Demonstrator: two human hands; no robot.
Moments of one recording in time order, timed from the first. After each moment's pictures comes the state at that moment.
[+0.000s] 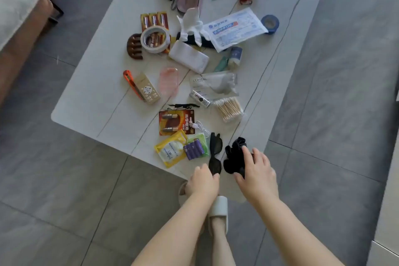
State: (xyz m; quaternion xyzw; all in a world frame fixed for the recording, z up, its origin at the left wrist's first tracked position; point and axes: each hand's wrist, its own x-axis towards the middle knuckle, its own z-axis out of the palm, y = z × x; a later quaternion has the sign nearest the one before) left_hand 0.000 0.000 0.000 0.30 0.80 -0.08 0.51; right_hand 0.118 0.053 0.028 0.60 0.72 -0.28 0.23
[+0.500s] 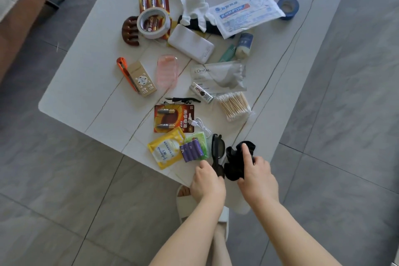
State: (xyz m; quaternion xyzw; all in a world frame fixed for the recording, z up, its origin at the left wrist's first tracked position) left_hand 0.028 0.015 -0.050 0.21 0.87 -0.07 0.44; right_hand 0.124 0.062 -0.042 0.59 0.71 -0.29 0.26
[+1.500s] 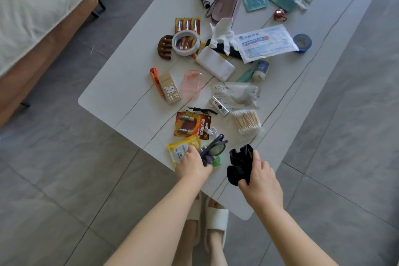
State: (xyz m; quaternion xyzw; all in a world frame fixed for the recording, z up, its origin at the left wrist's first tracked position) left_hand -0.054 0.017 -0.009 0.27 0.88 -0.05 0.40; right_hand 0.100 0.069 0.020 0.58 0.73 -0.30 0.20
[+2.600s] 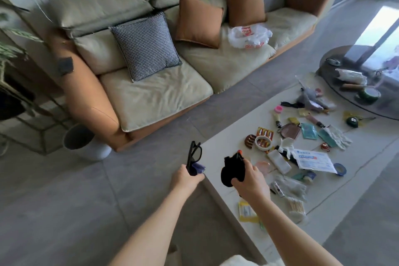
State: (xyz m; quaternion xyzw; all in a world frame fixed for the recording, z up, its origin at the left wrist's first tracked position) left_hand -0.246 -0.180 0.347 0.04 0.88 0.36 0.32; right_hand -0.134 -0.030 0.325 0.42 0.85 -0.32 0.09
